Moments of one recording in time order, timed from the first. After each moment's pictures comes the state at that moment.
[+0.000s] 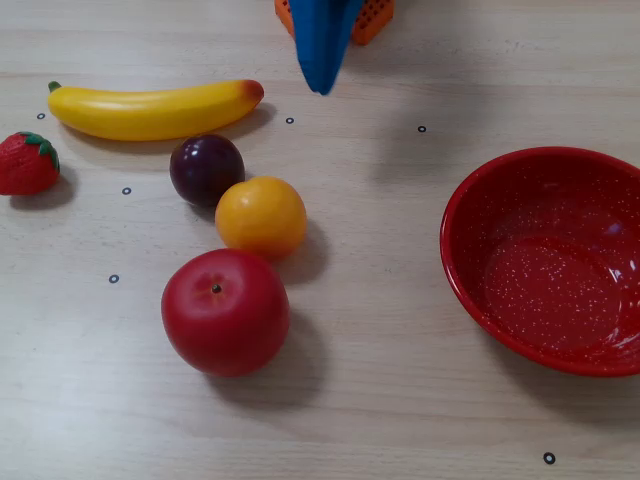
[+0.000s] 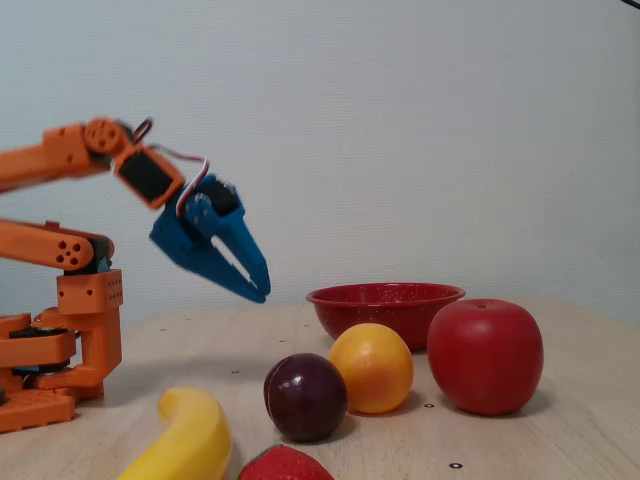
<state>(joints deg) -5.6 162.4 148.4 61.2 -17.3</state>
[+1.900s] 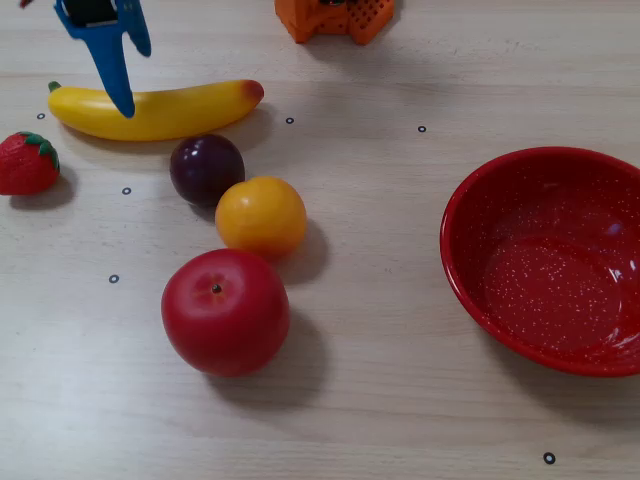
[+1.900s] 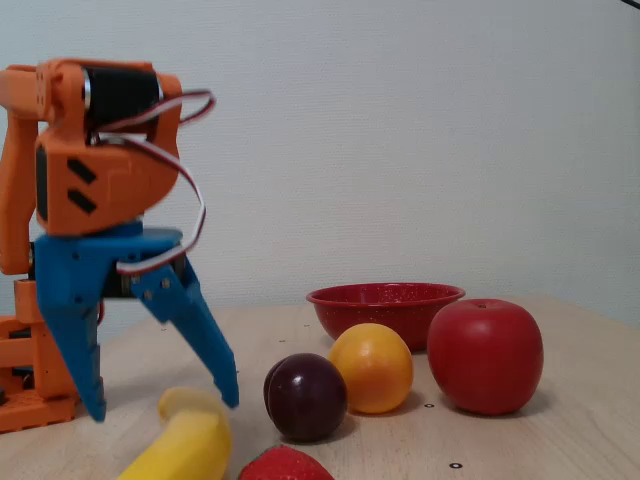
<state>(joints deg) -60.0 84.4 95.0 88.6 67.8</state>
